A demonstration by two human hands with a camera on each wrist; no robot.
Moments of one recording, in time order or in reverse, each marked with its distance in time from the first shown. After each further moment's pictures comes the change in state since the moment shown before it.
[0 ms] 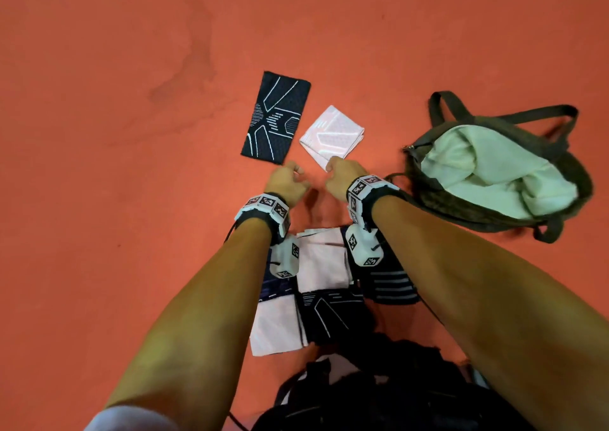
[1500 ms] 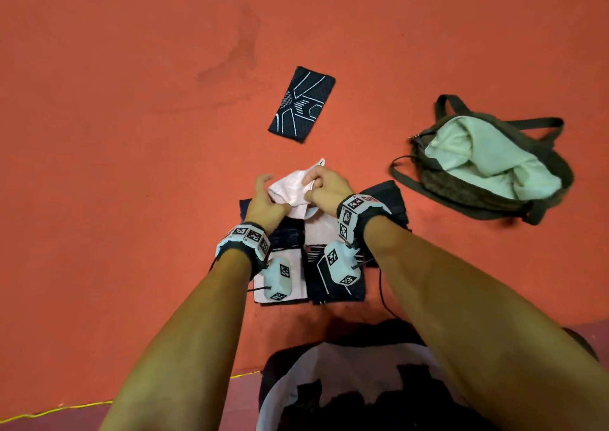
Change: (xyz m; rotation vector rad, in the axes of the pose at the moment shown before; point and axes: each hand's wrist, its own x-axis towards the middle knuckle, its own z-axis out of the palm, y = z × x) left_hand -0.151 -0.094 0.009 -0.547 0.213 -0.035; right_hand -0.124 -0.025 0.071 0.521 -0.028 -0.181
